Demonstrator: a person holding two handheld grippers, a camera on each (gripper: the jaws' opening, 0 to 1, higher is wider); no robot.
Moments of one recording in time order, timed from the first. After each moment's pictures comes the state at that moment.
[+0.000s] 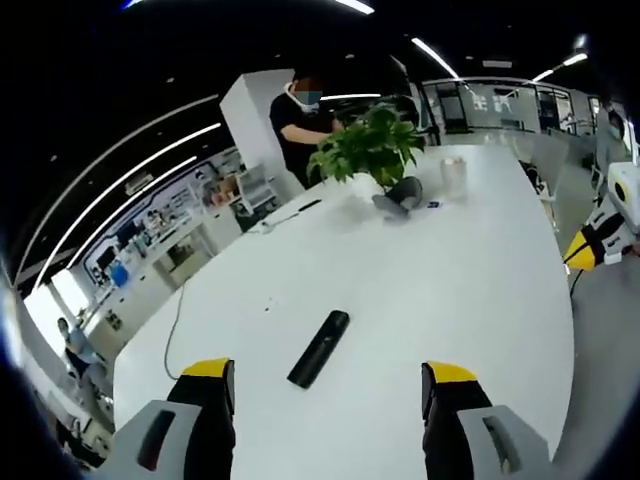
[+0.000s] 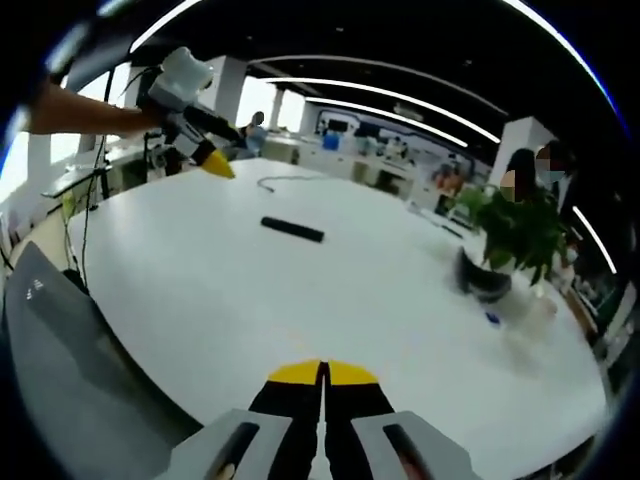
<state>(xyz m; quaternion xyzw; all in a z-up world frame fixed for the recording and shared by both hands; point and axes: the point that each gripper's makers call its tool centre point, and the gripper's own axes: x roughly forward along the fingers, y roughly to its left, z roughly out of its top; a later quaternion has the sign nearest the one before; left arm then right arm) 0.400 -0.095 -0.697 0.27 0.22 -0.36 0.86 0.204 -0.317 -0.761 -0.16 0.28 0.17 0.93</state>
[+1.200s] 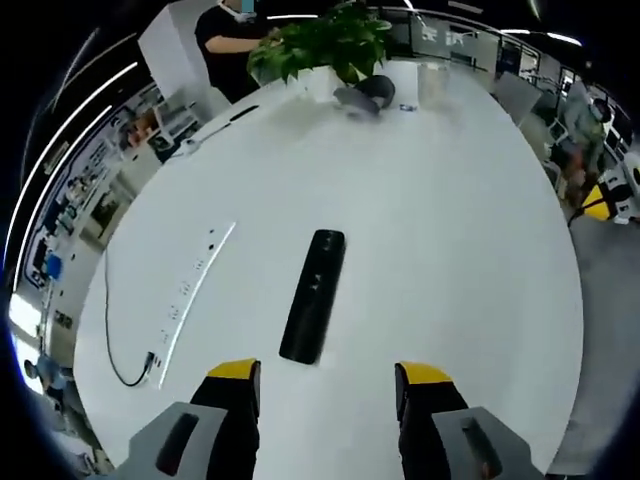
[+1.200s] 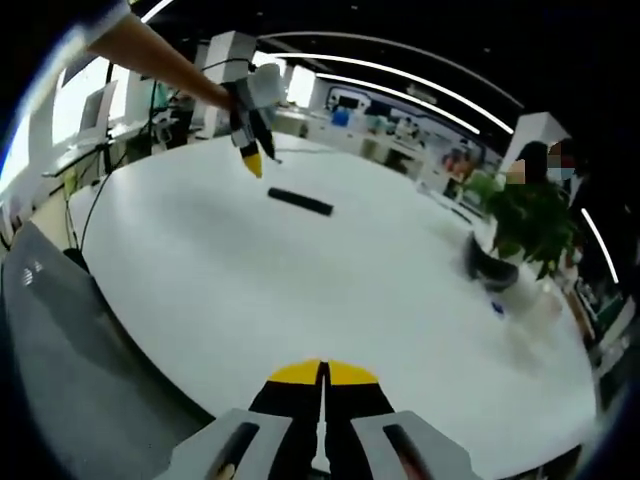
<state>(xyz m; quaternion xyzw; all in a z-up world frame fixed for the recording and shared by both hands) 0.480 -0.084 -0.794 0.35 0.40 -0.44 0.72 0.199 -0.318 -0.779 -0.19 0.33 0.17 0.91</state>
